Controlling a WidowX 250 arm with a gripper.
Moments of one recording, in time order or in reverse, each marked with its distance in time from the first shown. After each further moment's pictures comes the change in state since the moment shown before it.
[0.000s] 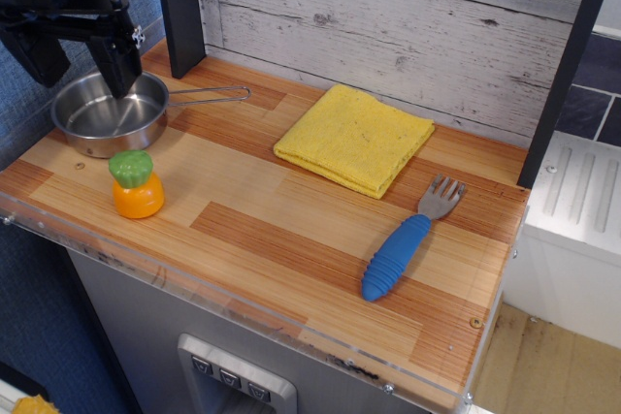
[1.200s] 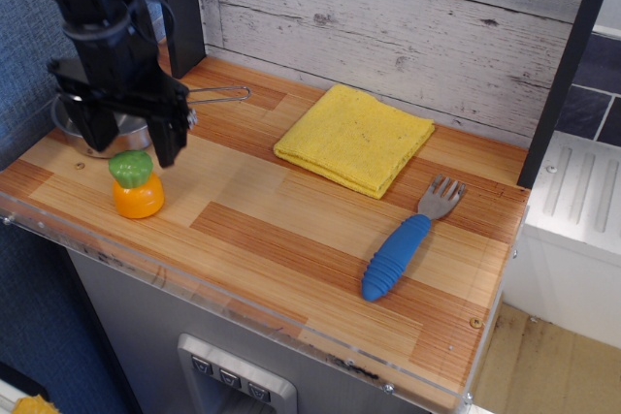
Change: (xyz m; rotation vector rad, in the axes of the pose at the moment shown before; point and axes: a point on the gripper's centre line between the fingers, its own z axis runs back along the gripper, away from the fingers) arm -0.005 -0.016 -0.069 0.057 0.095 -0.029
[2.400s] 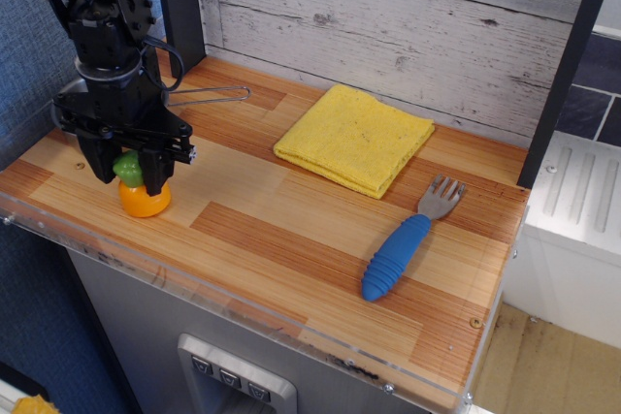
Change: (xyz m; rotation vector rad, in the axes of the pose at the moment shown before) arm -0.008 0.005 -0.025 0.057 0.043 0.021
